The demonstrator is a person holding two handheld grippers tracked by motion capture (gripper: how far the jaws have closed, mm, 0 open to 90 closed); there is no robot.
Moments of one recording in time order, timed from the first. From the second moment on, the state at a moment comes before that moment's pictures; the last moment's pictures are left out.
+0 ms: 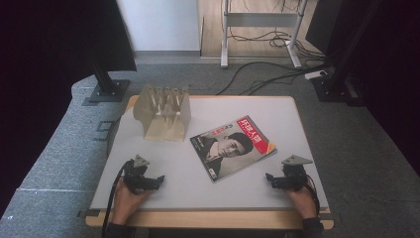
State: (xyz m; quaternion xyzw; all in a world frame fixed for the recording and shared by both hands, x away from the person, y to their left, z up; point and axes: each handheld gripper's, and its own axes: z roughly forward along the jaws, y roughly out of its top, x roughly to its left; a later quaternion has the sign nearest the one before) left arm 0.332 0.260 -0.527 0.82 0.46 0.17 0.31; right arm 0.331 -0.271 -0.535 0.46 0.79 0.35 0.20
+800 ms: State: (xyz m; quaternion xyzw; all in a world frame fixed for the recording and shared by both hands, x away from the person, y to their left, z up) left arm 0.346 0.233 -0.513 0.85 0.40 0.14 0.32; right arm 0.329 -0.271 -0.534 0.46 0.79 0.35 0.20
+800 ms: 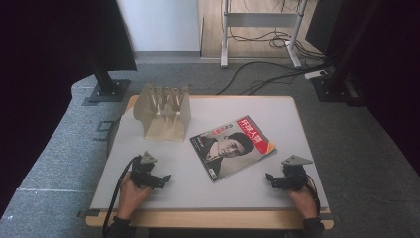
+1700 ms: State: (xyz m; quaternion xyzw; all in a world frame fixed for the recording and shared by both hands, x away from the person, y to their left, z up) left arm 0.383 0.179 -0.482 0.87 0.34 0.12 0.35; right arm 0.336 -0.266 -0.522 0.44 0.80 0.36 0.20
